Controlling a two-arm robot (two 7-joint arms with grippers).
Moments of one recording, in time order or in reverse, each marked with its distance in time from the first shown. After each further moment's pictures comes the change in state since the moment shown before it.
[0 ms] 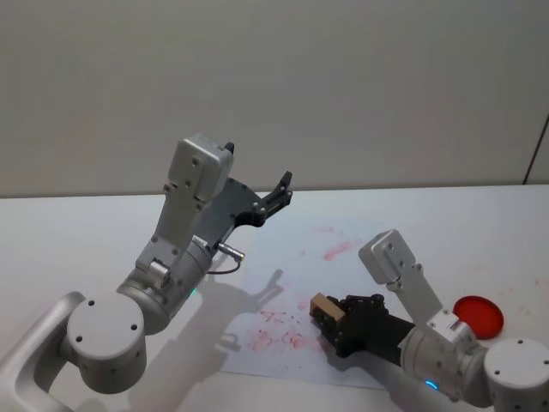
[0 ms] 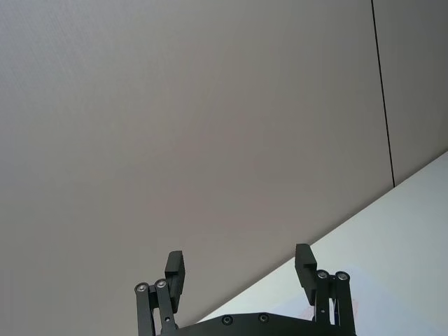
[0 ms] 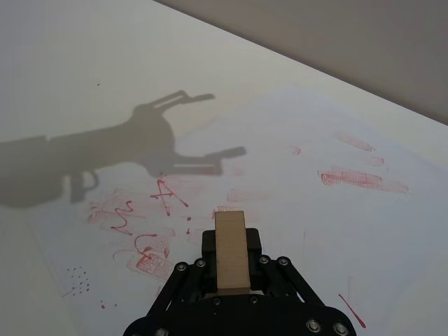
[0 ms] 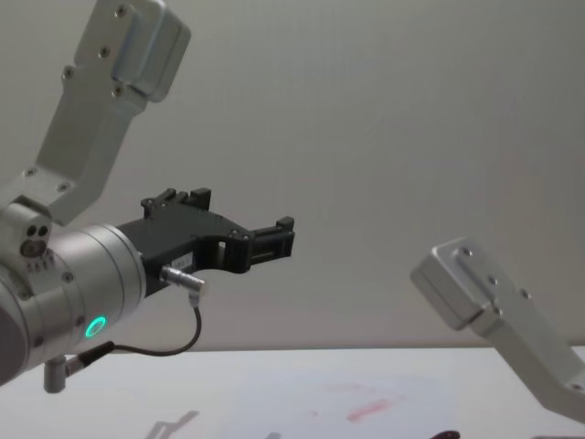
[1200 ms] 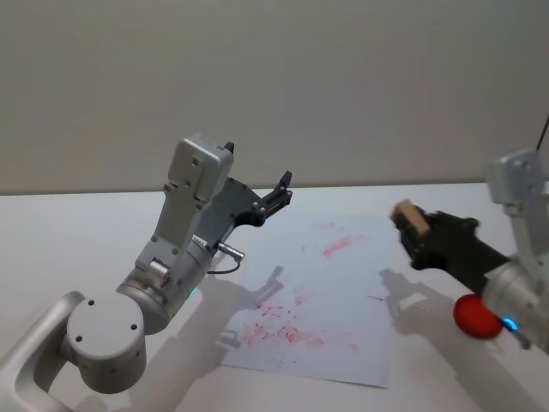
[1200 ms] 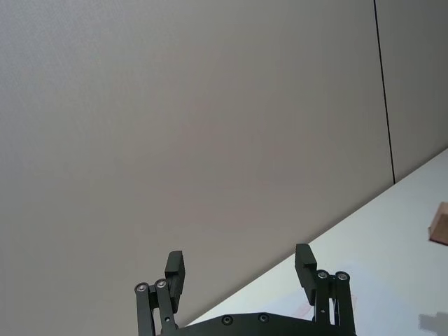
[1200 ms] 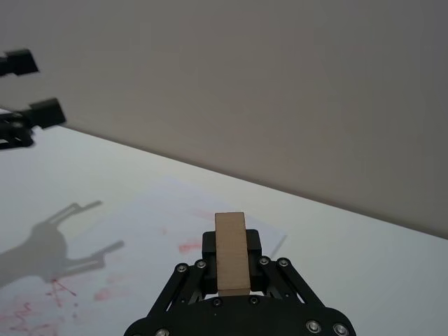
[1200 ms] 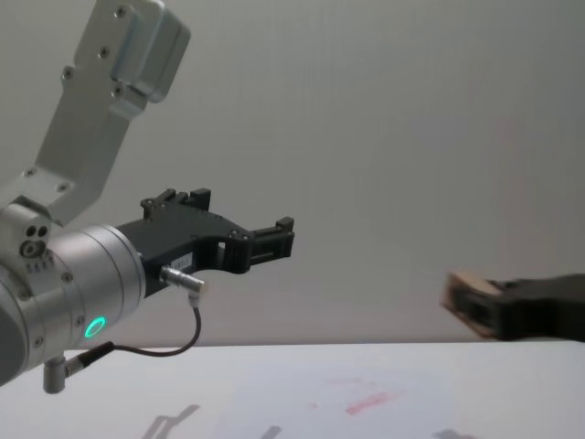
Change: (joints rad) left arm 0.000 0.000 0.000 0.000 0.000 0.000 0.000; right arm -0.046 0.103 0.135 -0.223 0.242 -0.016 -0.229
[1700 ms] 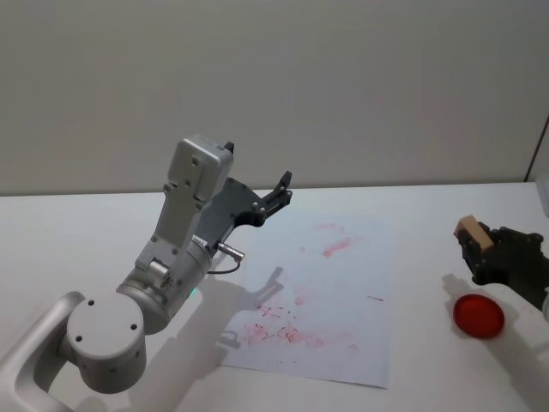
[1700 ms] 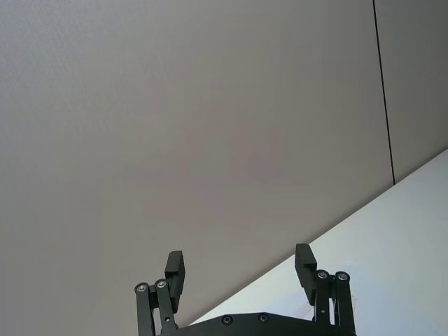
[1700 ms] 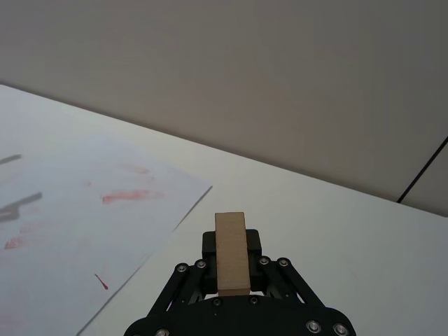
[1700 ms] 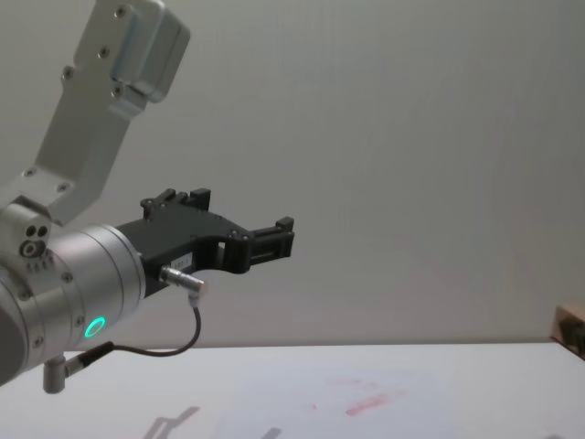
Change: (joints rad) left arm 0.000 0.000 0.000 0.000 0.000 0.000 0.000; right arm -0.065 0.116 0.072 -0.030 0.003 0.039 -0.047
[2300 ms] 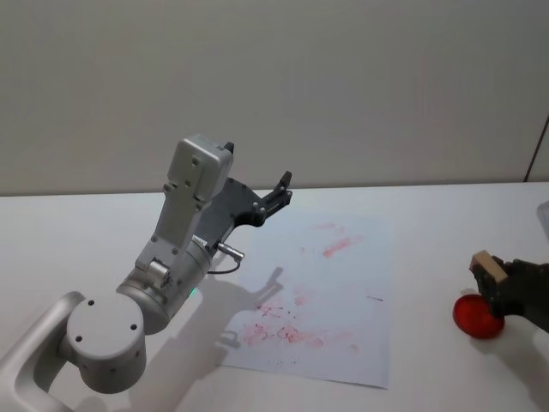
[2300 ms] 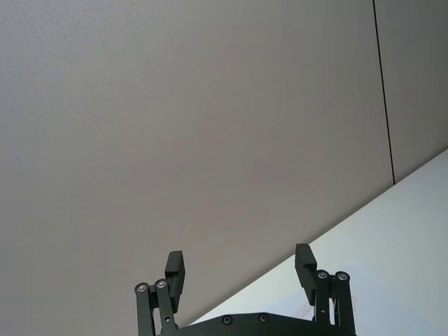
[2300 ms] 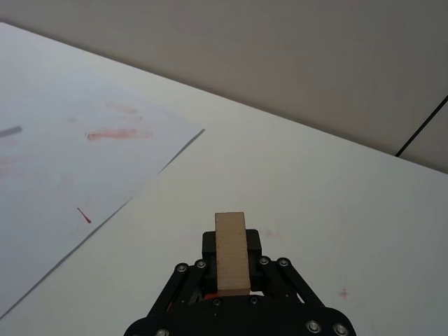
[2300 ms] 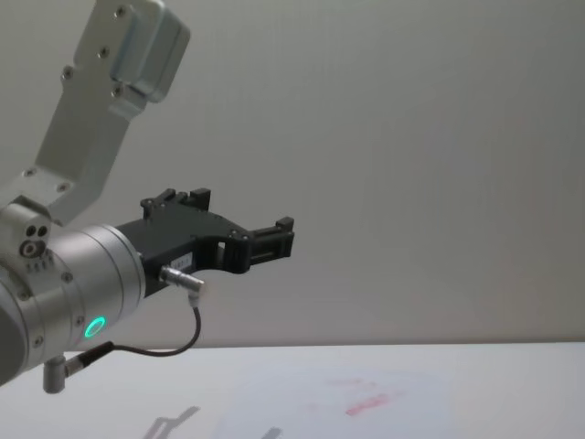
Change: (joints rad) left arm 0.000 0.000 0.000 0.000 0.000 0.000 0.000; right arm -0.048 0.050 0.013 -0.001 -0.027 0.059 0.026
